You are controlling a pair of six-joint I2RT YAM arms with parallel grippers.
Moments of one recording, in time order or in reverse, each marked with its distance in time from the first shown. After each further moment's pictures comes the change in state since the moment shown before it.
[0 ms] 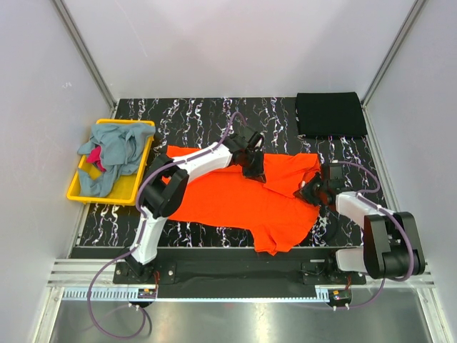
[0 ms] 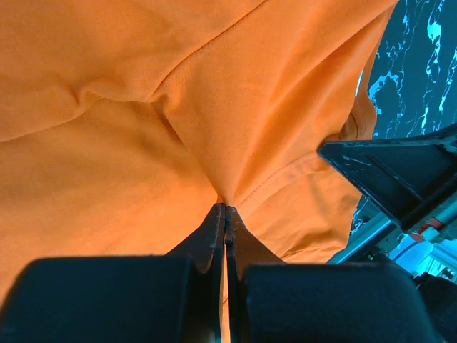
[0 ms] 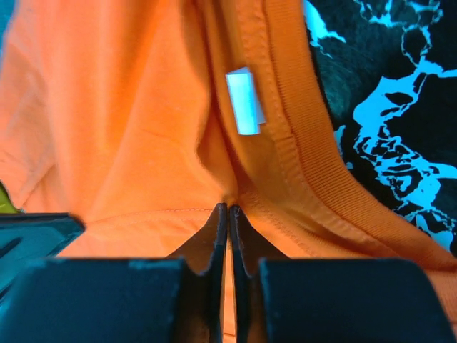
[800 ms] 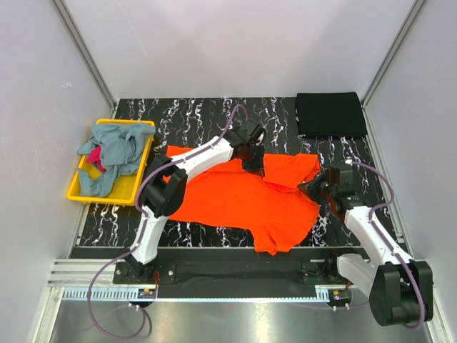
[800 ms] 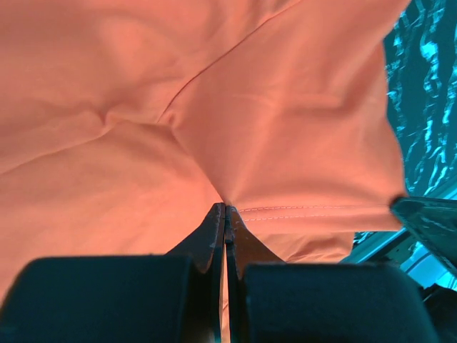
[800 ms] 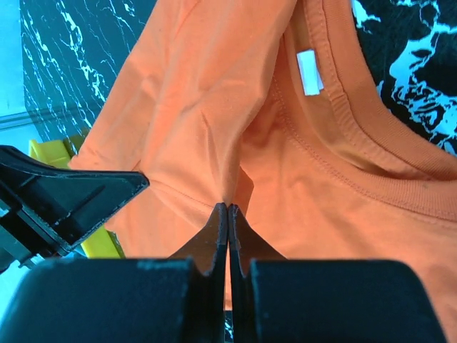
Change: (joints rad) left arm 0.006 0.019 0.128 -0.113 -0.070 0.056; right arm 0.006 -0.338 0.012 -0.173 0.040 0.146
